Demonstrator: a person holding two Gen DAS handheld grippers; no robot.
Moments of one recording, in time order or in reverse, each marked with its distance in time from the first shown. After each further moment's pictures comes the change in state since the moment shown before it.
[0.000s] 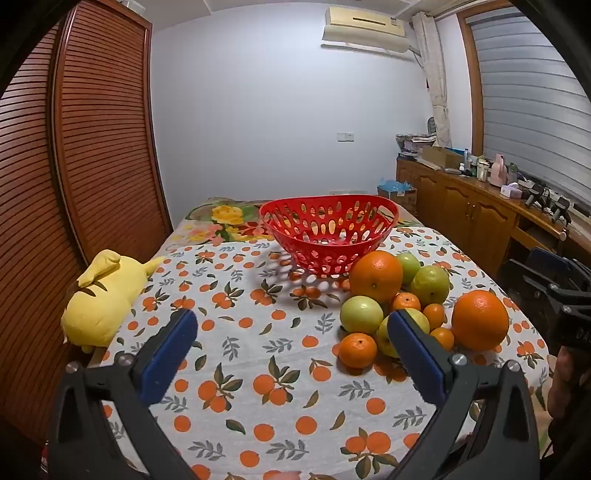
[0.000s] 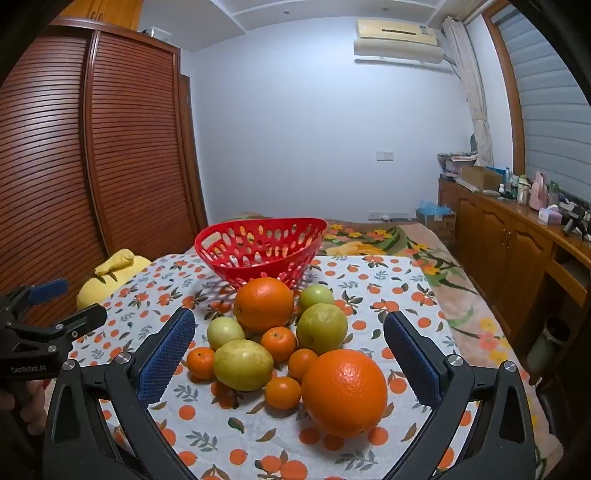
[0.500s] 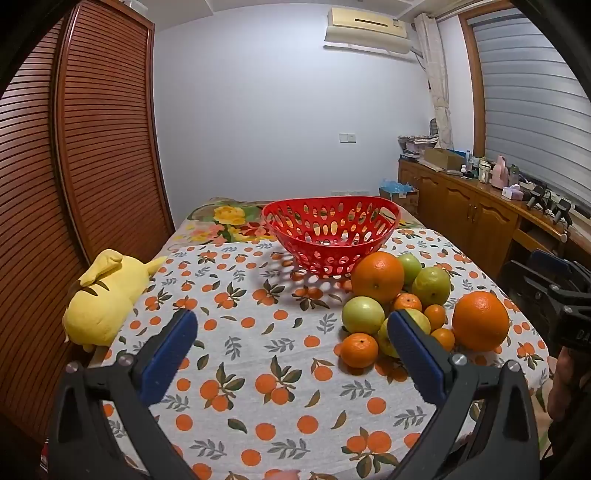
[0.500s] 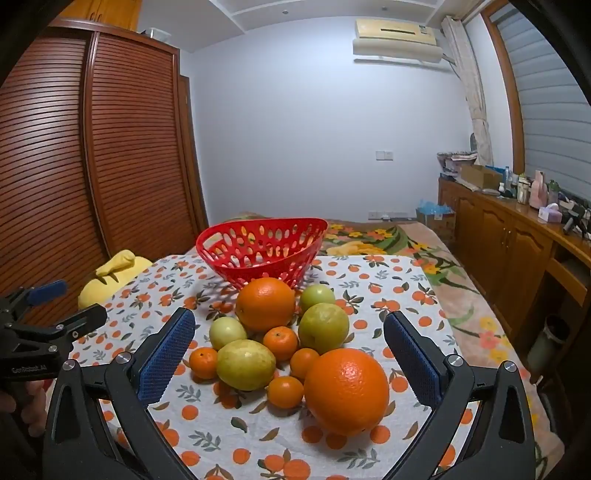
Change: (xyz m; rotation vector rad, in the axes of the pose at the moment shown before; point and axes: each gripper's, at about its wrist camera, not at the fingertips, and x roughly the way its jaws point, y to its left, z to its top) left arm -0.001 0.000 0.000 -0.002 -0.003 0.001; right arm -0.001 0.001 0.000 -0.004 0.003 -0.001
